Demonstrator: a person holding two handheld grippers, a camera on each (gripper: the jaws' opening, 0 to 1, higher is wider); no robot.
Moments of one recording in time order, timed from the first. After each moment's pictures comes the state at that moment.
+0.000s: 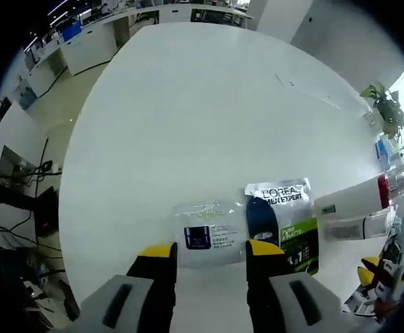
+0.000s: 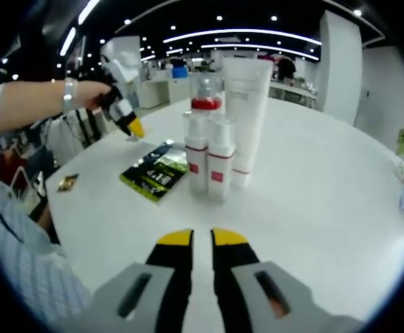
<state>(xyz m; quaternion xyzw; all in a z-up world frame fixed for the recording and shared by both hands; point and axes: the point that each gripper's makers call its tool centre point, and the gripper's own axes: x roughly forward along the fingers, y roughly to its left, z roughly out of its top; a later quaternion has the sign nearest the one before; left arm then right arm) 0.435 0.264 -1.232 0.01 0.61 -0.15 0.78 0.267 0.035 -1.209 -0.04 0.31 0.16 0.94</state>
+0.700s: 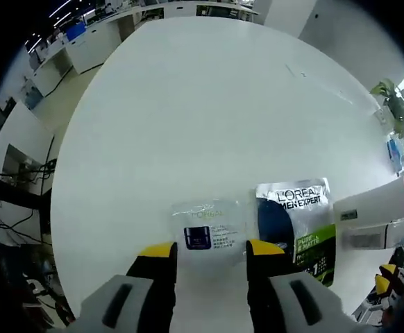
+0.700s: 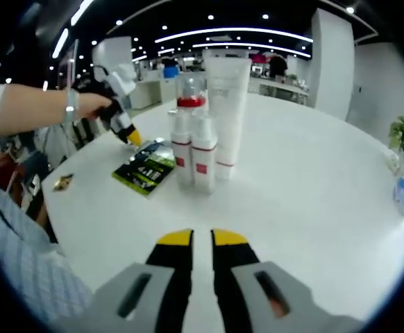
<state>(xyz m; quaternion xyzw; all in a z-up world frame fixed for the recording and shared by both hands) 0.443 0.260 -1.262 0.02 0.61 -0.13 0.78 0.256 0.014 -1.208 -0.03 0.31 0.13 0.94</state>
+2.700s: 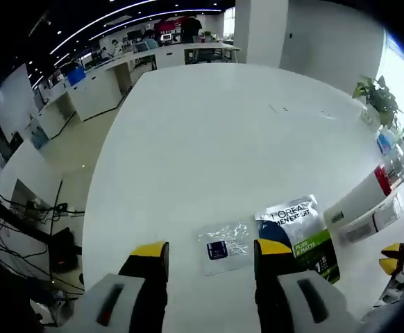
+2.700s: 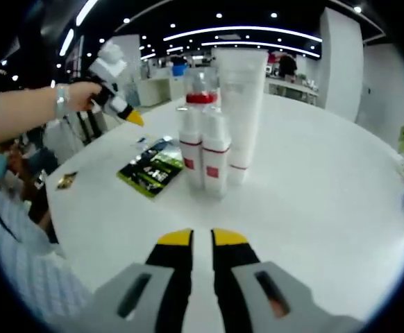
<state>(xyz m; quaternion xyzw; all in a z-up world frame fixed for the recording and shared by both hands) 0.447 0.278 -1.200 0.05 0.45 -0.17 0.87 0.273 0.034 -1.216 -0.04 0.32 0.17 0.93</state>
